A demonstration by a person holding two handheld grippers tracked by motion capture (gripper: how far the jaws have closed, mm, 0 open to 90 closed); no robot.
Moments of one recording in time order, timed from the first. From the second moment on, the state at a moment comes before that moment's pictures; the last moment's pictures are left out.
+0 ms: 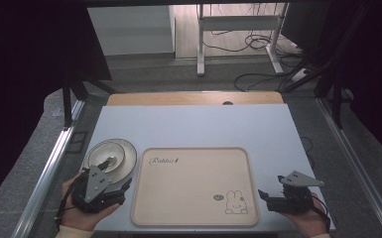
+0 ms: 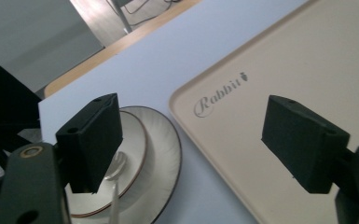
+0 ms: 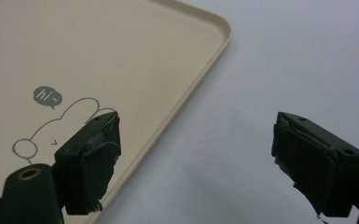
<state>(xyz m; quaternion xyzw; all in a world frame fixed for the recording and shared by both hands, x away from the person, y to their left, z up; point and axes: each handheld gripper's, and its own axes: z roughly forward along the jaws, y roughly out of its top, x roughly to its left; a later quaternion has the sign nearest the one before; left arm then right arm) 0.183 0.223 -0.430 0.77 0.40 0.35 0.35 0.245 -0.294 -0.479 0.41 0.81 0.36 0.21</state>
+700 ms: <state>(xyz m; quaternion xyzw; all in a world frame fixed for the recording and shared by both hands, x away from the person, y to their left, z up) 0.185 0.257 -0.451 0.76 0.43 0.35 0.34 0.246 -0.293 -0.480 0.41 0.81 0.36 0.21</state>
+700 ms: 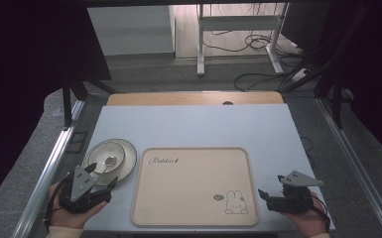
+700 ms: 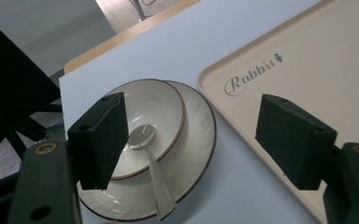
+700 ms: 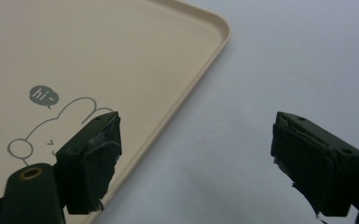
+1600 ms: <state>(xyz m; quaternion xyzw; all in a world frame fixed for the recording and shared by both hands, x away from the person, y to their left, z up) 0.182 0.286 -0.475 0.77 0.44 0.33 0.33 0.245 -0.293 -0.482 0.40 0.82 0.35 0.22</state>
